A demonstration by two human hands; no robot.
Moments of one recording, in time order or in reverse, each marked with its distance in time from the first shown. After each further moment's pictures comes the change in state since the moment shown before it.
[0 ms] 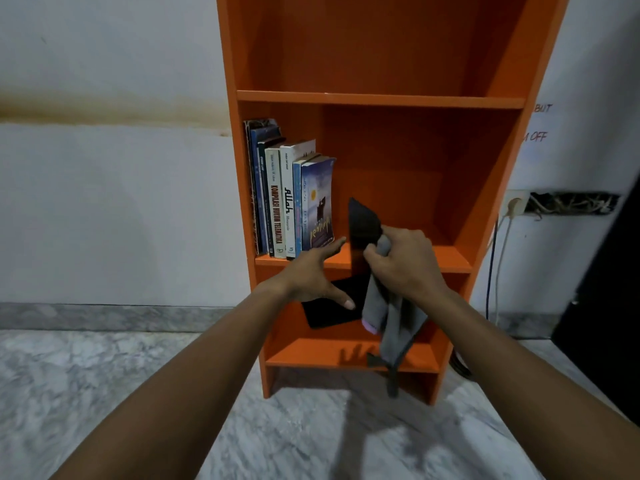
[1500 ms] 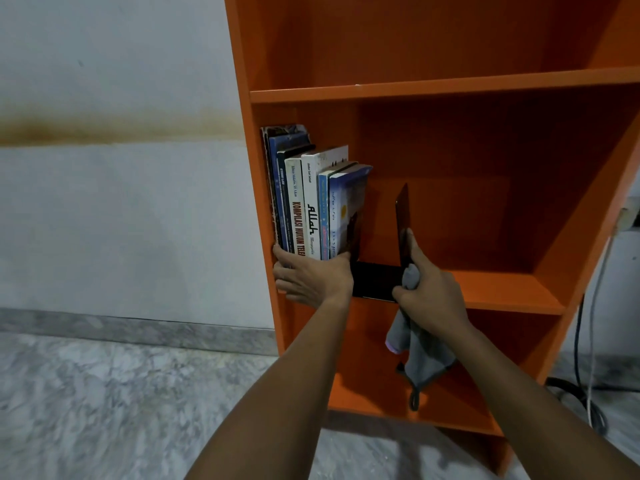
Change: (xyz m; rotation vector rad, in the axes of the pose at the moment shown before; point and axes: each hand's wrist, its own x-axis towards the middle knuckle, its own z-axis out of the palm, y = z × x) left_hand 0.102 -0.027 0.017 -0.333 1.187 -0.737; right_hand 0.035 0.074 0.094 0.087 -0.151 0.256
